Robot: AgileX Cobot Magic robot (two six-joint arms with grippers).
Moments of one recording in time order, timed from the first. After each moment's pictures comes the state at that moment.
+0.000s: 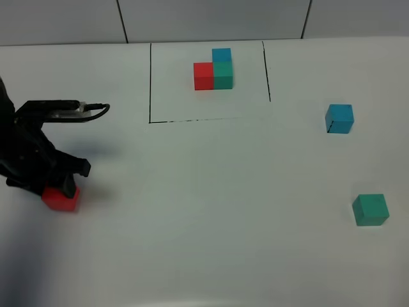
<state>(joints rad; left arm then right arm) -0.12 1.75 -1.01 -0.12 0.79 0.15 0.02 -0.01 -0.50 0.06 1.08 -0.09</state>
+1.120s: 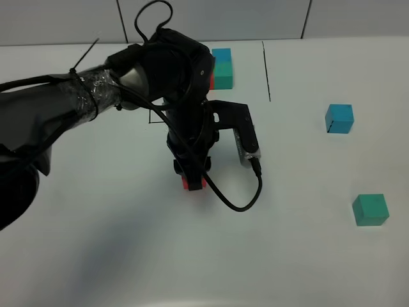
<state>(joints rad) -0.67 2.19 -1.70 0.01 1.08 0.79 0.02 -0.01 -0.50 0.06 1.08 -0.09</state>
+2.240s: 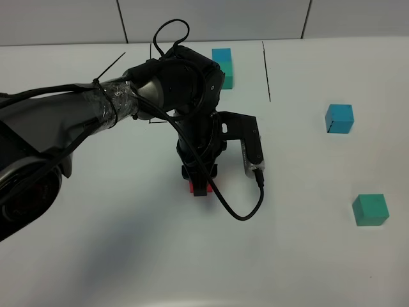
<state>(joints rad) -0.68 2.26 -1.72 0.01 1.02 0.84 0.02 -0.01 -0.50 0.06 1.08 -0.09</state>
